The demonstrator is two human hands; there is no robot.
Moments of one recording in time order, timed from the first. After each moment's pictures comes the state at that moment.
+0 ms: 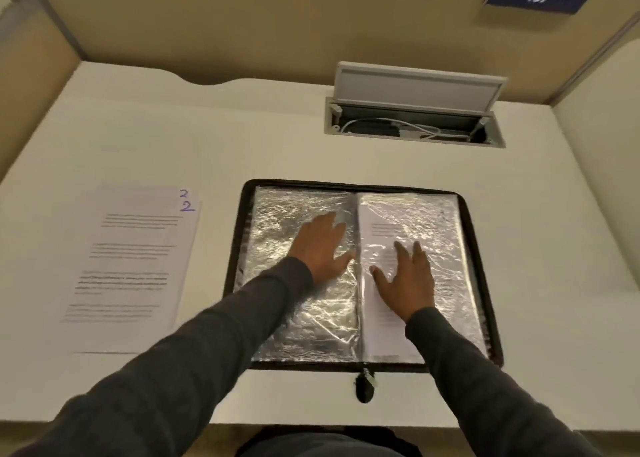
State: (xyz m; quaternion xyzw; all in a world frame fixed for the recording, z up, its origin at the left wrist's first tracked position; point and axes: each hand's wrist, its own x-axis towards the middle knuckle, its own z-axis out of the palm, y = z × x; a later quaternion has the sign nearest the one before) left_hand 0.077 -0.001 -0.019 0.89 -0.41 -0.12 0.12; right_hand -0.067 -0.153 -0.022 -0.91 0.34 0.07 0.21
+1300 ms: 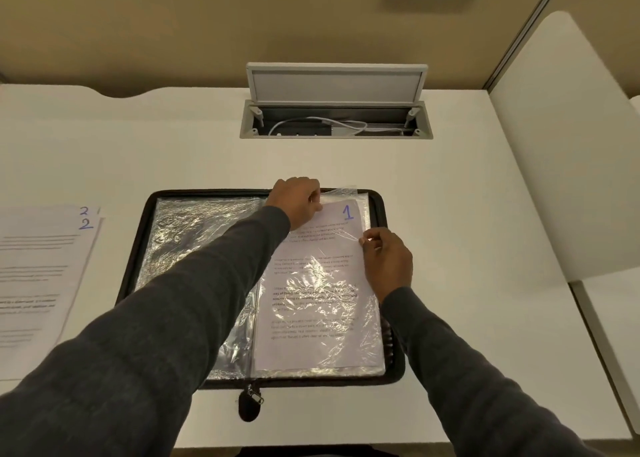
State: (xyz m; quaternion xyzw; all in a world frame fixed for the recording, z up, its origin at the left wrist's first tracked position) left_hand 0.090 -0.195 0.025 0.91 -0.36 -0.13 0.16; right_hand -0.098 -0.311 -0.004 -0.82 0.38 -0.10 0.41
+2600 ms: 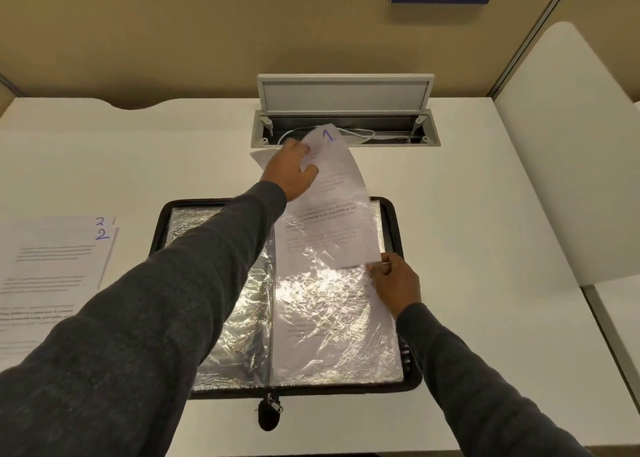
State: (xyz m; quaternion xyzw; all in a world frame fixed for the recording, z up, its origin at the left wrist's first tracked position) left_hand 0.146 -0.188 0.055 0.90 -0.29 -0.09 0.31; right_hand -0.108 -0.299 -0.023 -0.77 0.42 -0.02 0.48
